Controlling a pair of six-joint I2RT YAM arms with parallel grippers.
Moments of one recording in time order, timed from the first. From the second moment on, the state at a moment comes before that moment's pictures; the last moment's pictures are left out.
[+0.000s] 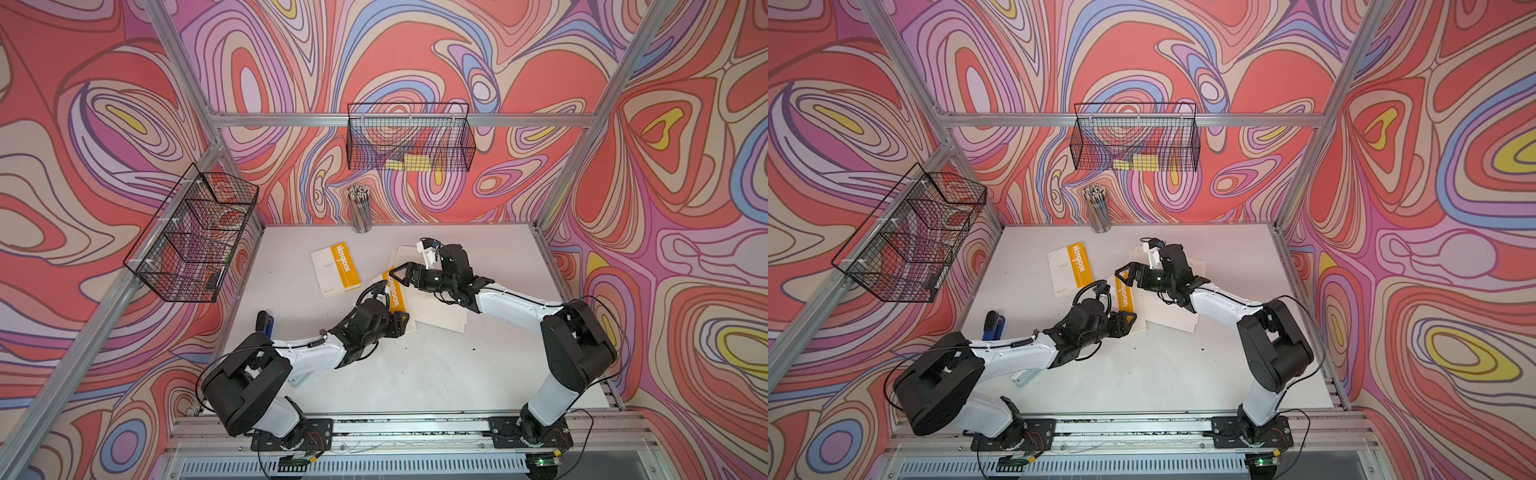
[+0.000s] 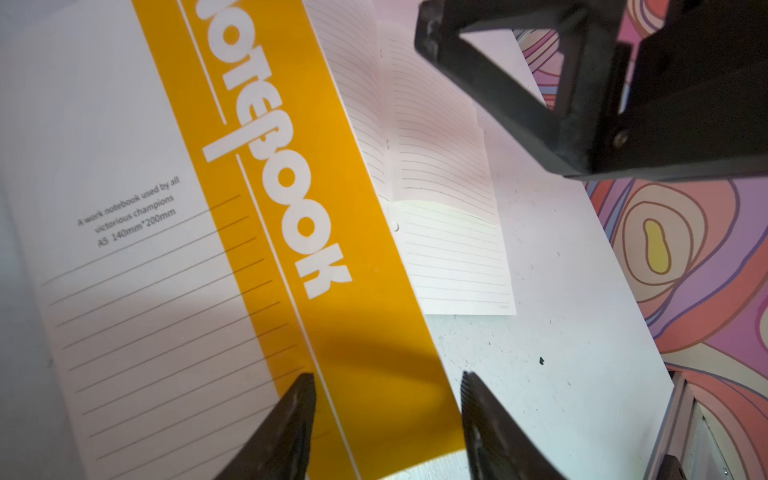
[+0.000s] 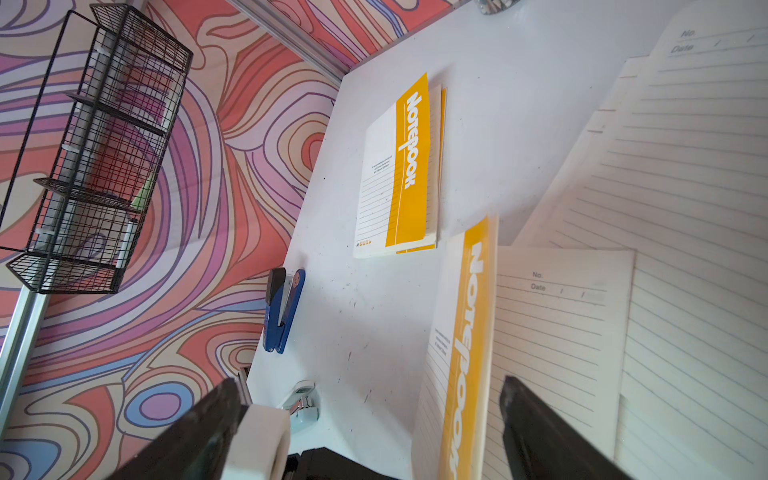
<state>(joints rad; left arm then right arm) -0.75 1.50 0.58 0.36 0.02 -0.70 0.53 1.72 1.09 0.16 -0.51 0.71</state>
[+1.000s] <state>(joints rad) -0.75 1.57 0.57 0.43 0.03 -0.71 0.53 1.92 1.06 0.30 -0.58 0.80</state>
